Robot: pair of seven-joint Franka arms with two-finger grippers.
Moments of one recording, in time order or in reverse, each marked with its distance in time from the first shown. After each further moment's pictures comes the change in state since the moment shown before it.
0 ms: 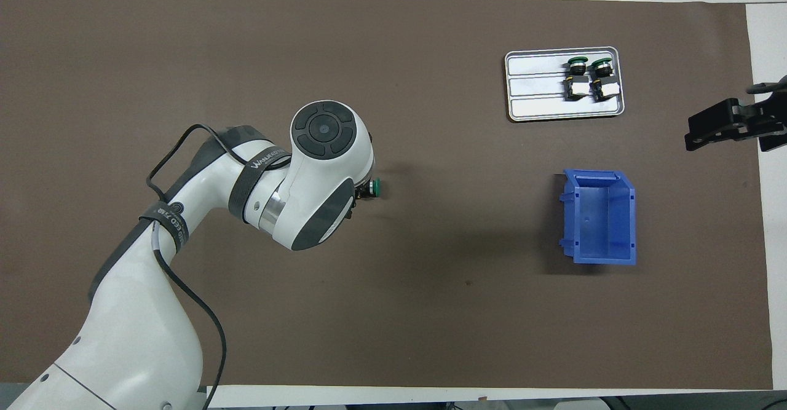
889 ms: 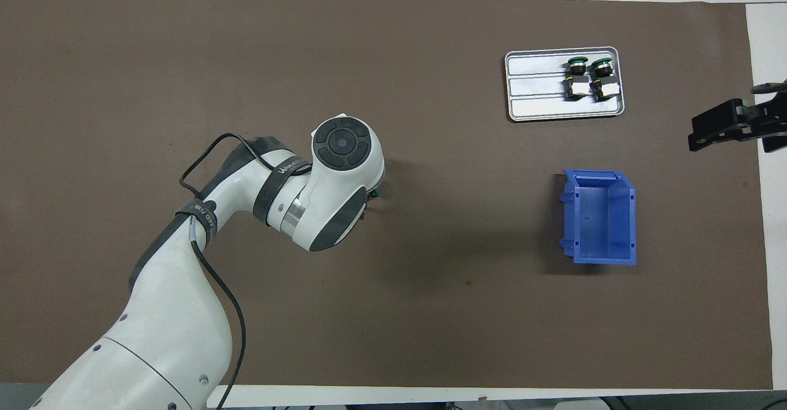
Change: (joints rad) left arm -0.020 0.065 0.000 -0.026 -0.001 0.071 -0.074; right arm -0.001 -0.003 -0.007 -0.004 0.000 0.000 0.000
